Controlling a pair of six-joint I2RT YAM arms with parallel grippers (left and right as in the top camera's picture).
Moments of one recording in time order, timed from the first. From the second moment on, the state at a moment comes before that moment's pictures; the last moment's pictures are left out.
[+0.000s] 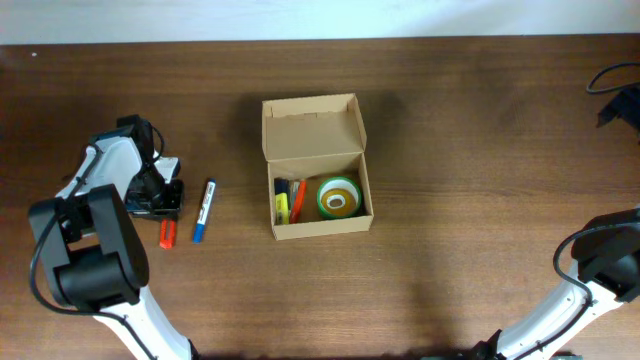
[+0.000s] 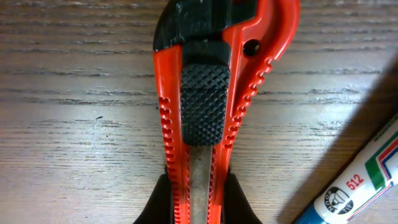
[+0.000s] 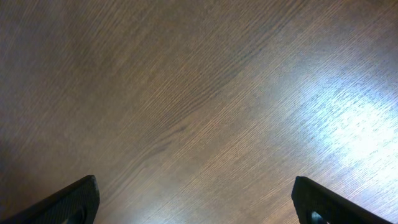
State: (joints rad) left arm 0.23 2.04 1.36 -1.03 -0.06 0.20; right arm -0.59 2.16 2.44 -1.66 -0.03 0.24
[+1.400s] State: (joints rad) left arm -0.51 2.07 2.50 -1.68 0.05 0.72; right arm -0.59 2.16 2.44 -1.66 -0.03 0.24
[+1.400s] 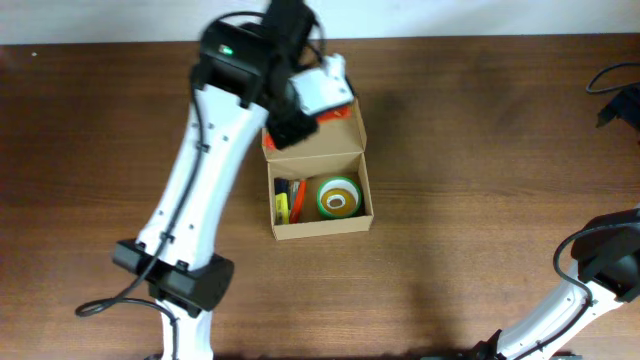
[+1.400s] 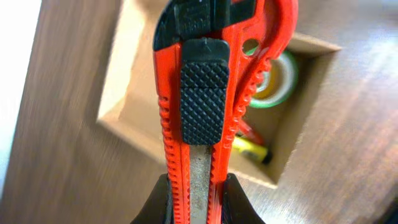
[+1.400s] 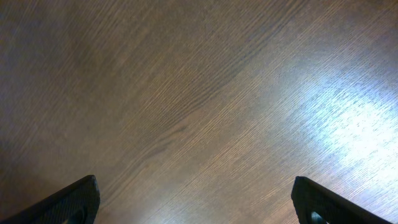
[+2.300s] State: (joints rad) left arm -0.59 1.99 1.82 -1.37 -0.02 0.72; right arm -0.59 2.16 2.44 -1.66 -0.03 0.24
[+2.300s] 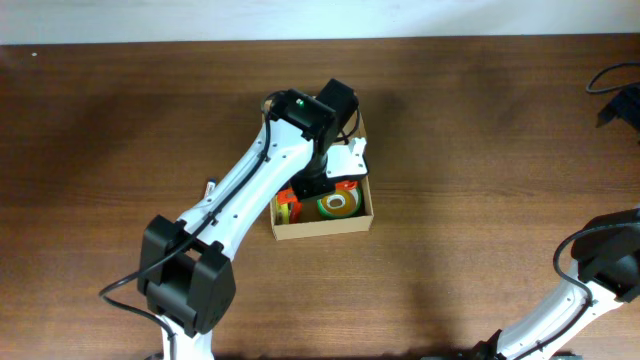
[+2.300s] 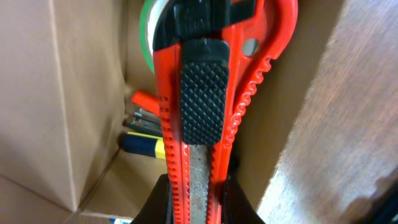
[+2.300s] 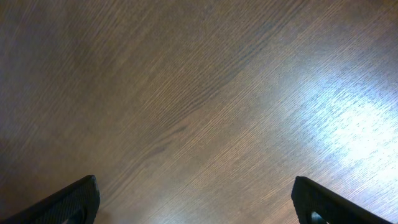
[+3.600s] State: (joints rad) left arm -0.58 1.99 1.60 -1.20 0.08 0.73; right arm -0.59 2.16 2.44 -1.66 -0.03 0.24
